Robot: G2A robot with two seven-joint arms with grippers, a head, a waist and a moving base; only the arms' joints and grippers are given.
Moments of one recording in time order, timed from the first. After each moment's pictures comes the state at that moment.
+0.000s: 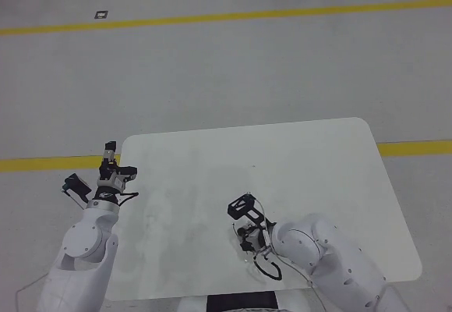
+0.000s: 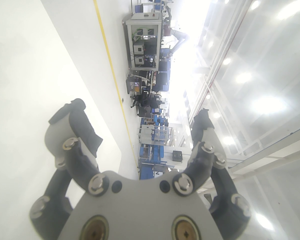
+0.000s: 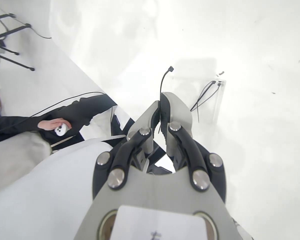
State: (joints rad) left arm 1.73 -1.15 -1.60 -1.80 -0.42 0.00 0.00; right arm -1.49 -1.20 0.95 -2.00 -0.88 0.08 1.22
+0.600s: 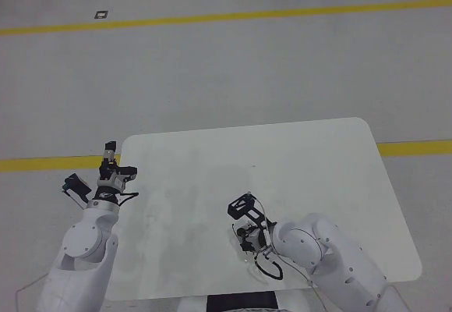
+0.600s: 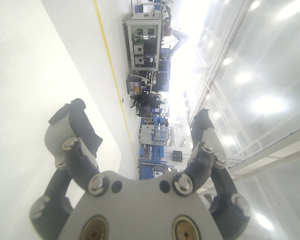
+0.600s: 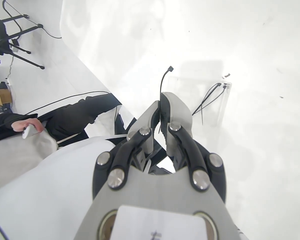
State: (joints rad) left arm 1.73 -1.15 -1.60 -1.80 -0.42 0.00 0.00; right arm -1.50 -1.20 0.96 -1.98 -0.87 0.08 1.19
